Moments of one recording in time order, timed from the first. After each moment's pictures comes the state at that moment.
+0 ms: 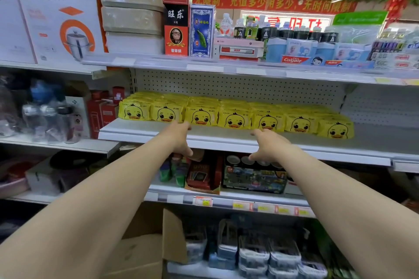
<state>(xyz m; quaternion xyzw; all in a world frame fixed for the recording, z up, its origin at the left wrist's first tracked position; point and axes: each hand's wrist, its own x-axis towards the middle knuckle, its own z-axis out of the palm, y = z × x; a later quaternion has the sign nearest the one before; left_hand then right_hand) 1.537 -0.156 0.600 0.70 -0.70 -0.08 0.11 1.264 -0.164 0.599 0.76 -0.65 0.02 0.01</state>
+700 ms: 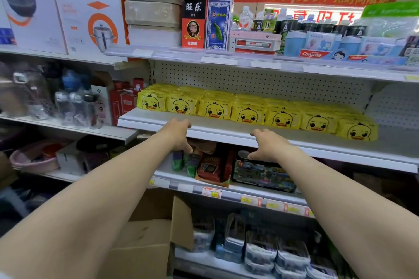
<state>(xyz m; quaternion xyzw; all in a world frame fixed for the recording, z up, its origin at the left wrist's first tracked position) 1.548 -0.125 0.588 0.73 -0.67 -0.07 0.10 1.278 -0.160 0.585 0.80 -0.60 0.01 0.00</state>
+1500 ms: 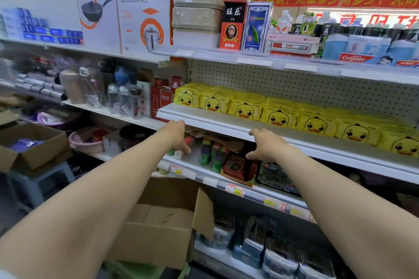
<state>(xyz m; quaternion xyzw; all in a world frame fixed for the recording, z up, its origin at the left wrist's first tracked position) 1.602 -0.049 0.574 0.80 -0.58 -0.07 0.12 1.338 -0.132 0.579 0.85 -0.52 0.02 -0.01</state>
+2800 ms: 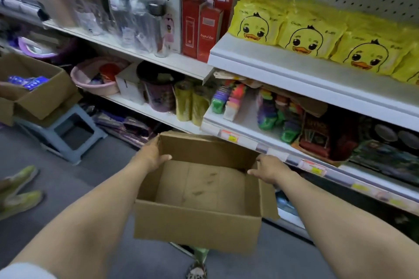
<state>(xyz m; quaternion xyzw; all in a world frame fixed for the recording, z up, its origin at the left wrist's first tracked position) 1.954 -0.115 0.287 0.85 -0.44 -0.28 0.07 1.609 -0.244 0.305 0.77 -0.57 -0.19 -0.22</state>
